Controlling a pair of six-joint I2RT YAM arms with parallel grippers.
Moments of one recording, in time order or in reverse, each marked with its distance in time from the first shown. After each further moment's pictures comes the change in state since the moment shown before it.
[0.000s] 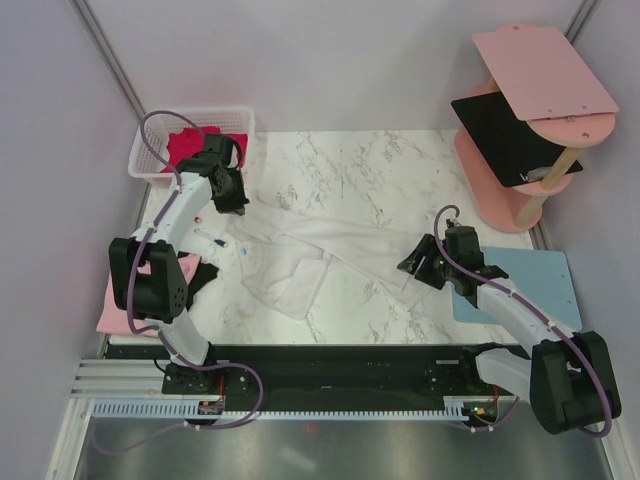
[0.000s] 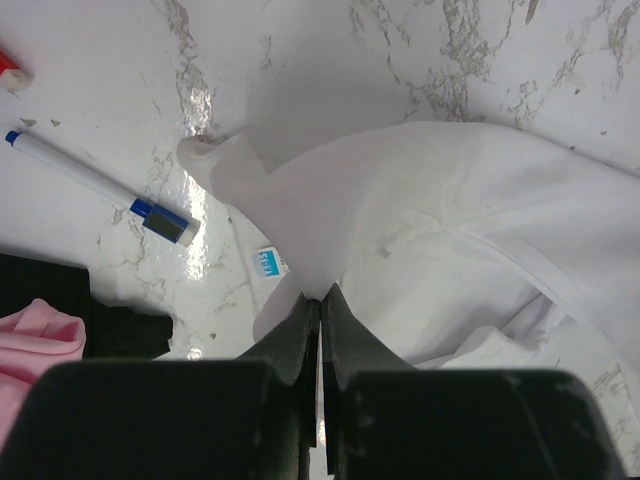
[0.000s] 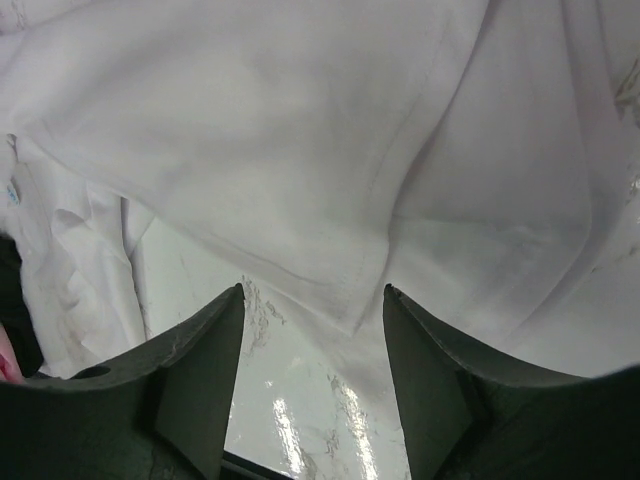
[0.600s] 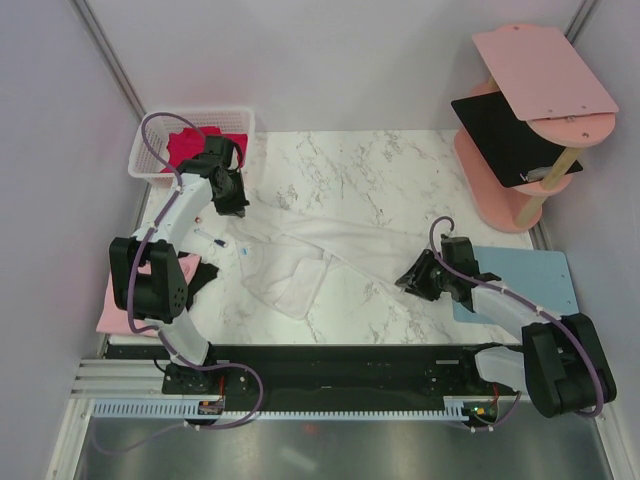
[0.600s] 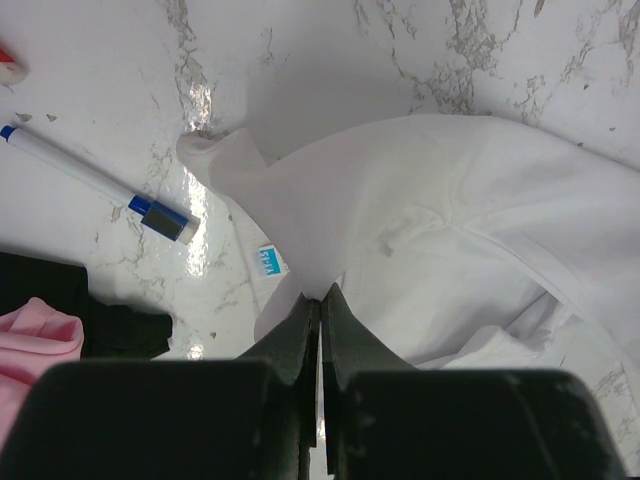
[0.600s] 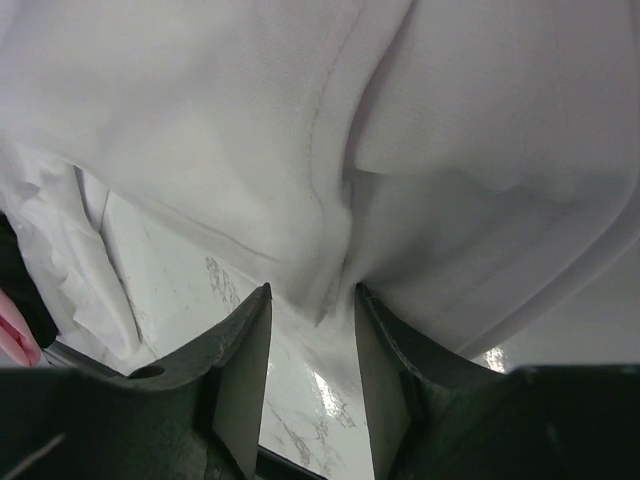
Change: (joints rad) left arm 0.000 0.000 -0.021 0.006 0.000 0.000; right arm 0.000 0.076 -0.100 0.079 -0.098 0.069
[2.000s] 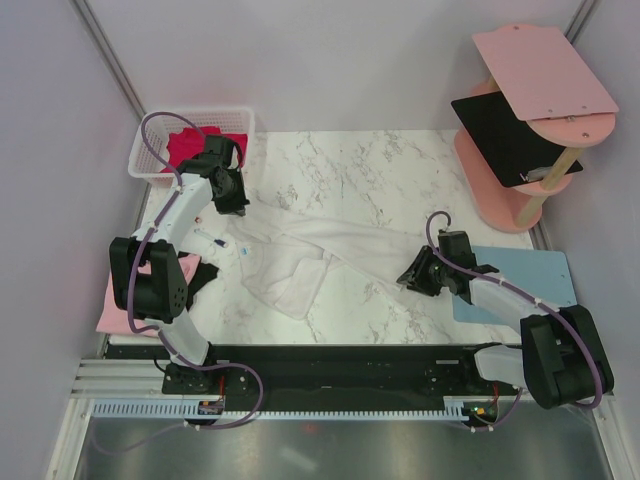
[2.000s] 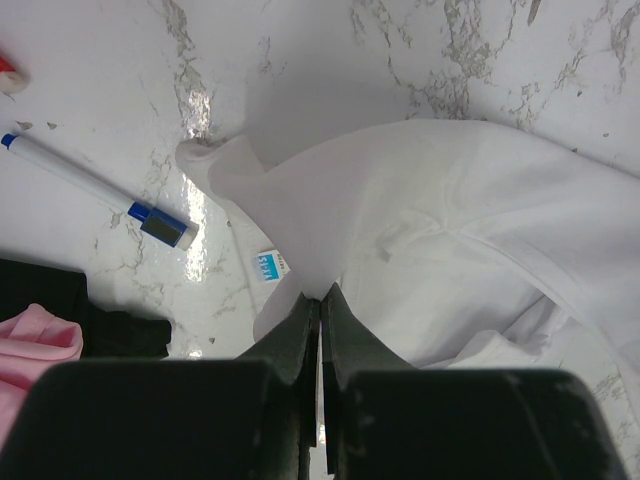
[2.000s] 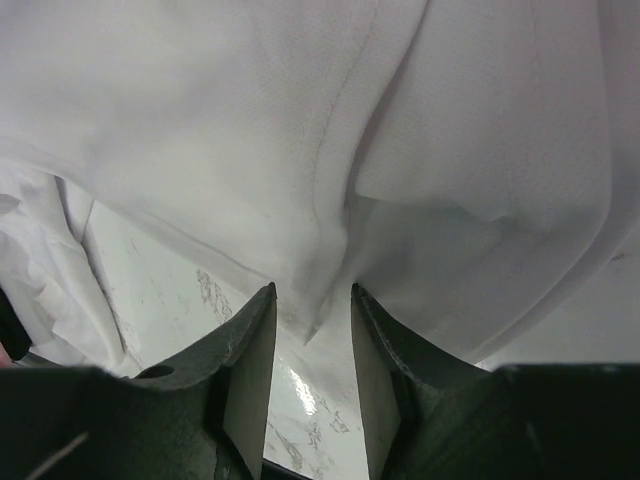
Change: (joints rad) left arm 0.000 0.000 0.000 0.013 0.000 0.000; right arm 0.010 0.051 0.069 -0.060 0.039 -0.040
